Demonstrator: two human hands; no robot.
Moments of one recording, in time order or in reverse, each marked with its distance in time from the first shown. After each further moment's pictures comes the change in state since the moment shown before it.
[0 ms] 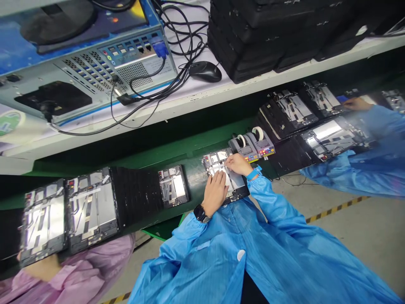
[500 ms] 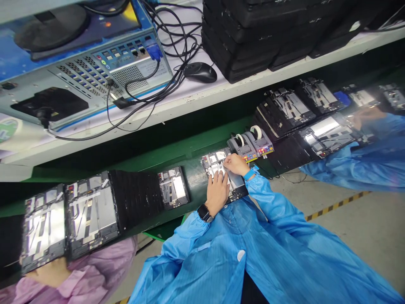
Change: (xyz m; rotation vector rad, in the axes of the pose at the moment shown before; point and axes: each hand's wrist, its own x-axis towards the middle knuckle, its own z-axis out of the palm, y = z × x) left_hand 0.005 0.008 0.013 0.124 0.004 -0.039; right_hand -0.004 -0.010 0.000 -0.133 0.059 -0.008
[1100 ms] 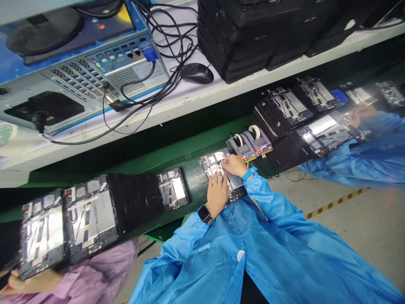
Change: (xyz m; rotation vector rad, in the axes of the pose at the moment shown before) left_hand -0.002 0.003 0.004 -0.015 -0.002 -0.019; right_hand 0.001 0.001 0.006 -0.100 0.010 -0.004
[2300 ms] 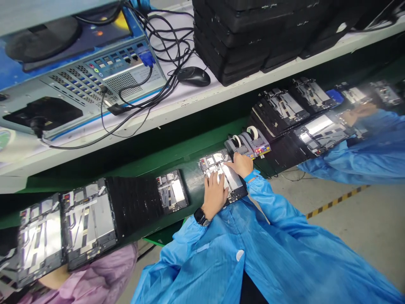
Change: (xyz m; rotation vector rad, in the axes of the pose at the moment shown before) left_hand -0.004 -0.006 -0.016 0.041 0.030 0.023; right_hand -0.009 0.024 -0.003 -0.152 0.202 0.172
